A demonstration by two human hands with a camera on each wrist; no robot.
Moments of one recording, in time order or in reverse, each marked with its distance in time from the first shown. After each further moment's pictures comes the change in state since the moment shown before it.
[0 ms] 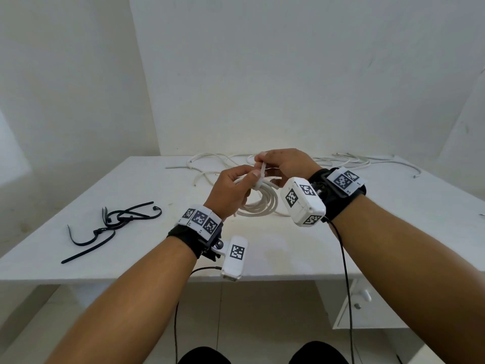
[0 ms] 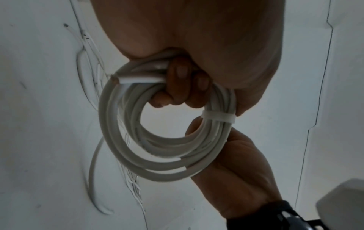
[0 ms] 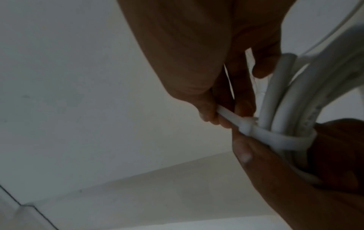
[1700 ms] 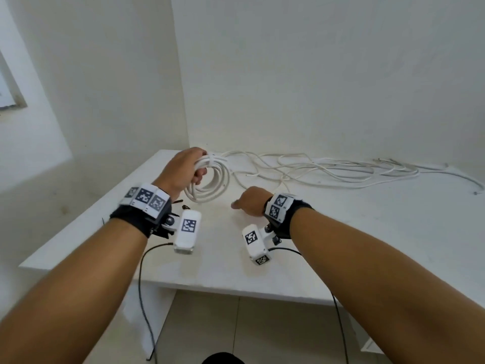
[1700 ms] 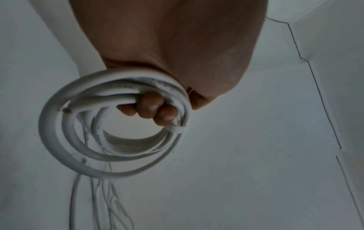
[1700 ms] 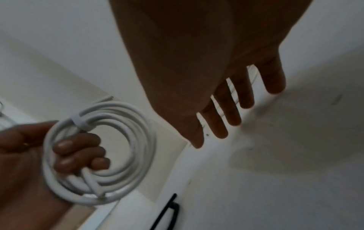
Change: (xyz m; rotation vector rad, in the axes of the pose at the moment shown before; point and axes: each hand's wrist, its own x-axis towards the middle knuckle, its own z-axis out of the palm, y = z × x) left_hand 0.026 0.009 -0.163 0.231 0.238 -0.232; right_hand 0.078 0.066 0.127 -0.920 -0.274 0.218
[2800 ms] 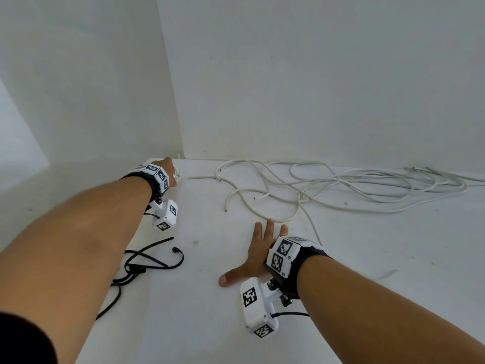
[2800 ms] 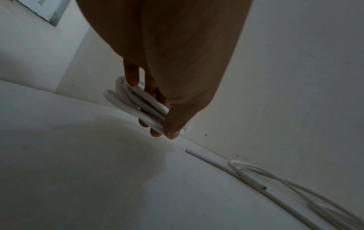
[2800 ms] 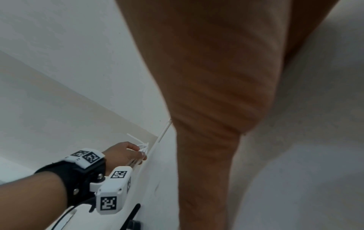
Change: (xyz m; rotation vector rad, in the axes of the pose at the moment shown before) left_hand 0.217 -0.124 -0.070 1.302 -0.120 -0.223; right_hand 0.055 0.017 0.023 -0.455 -0.255 0.222
